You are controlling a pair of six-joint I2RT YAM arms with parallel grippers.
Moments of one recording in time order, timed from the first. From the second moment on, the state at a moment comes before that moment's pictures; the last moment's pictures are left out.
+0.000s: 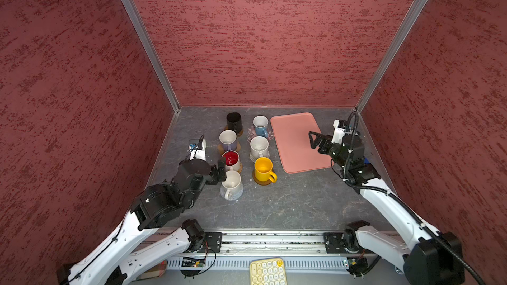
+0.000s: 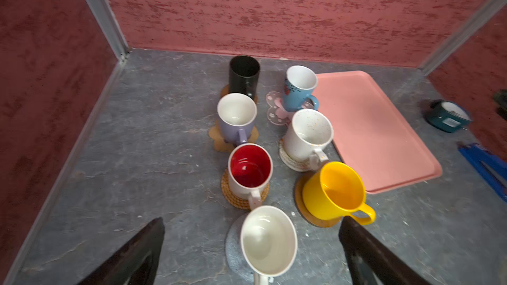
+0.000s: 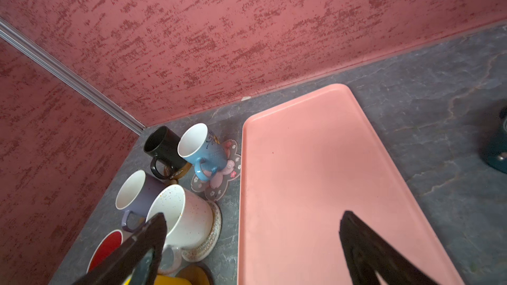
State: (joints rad) left arm -0.76 0.72 1.08 -0.99 -0.60 -0.49; right arm 0.26 1.03 0.69 0.05 -0.07 0.49
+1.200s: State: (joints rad) left arm 0.14 1.45 0.95 -0.09 0.07 -0.24; right arm 0.00 1.36 0.57 0.55 0.33 0.24
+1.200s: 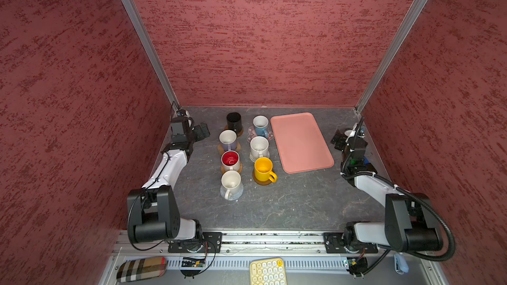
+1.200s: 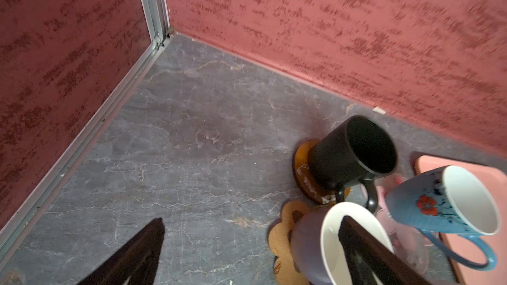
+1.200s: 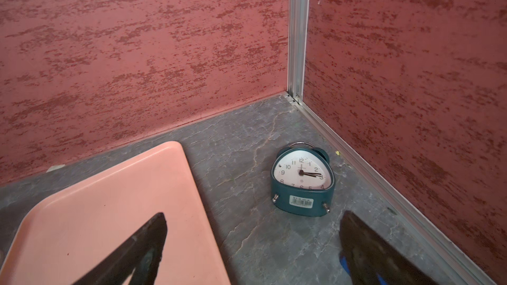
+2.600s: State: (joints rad) left arm -0.02 1.50 0.40 0.77 -0.16 -0.10; right arm -0.07 1.26 0.35 0.72 0.31 0.24
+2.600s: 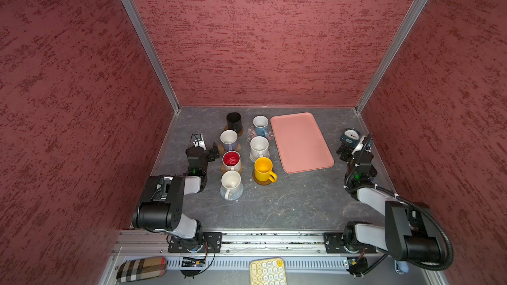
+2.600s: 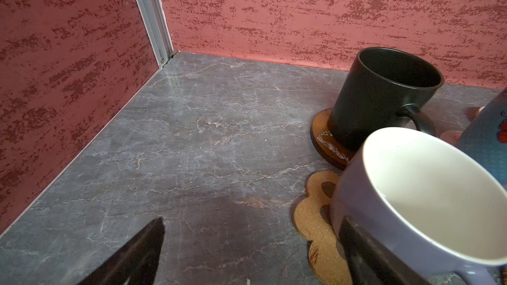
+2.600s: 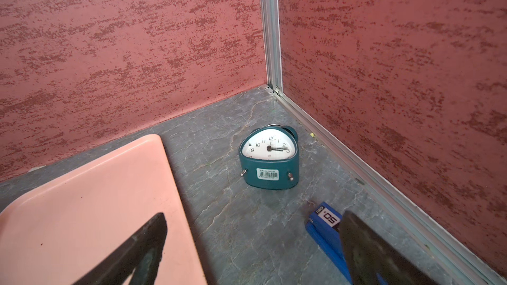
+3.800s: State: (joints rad) left arm 0.00 1.54 0.36 1.00 -0.15 -0.11; right arm -0.06 1.56 0.25 1.26 0.19 0.16
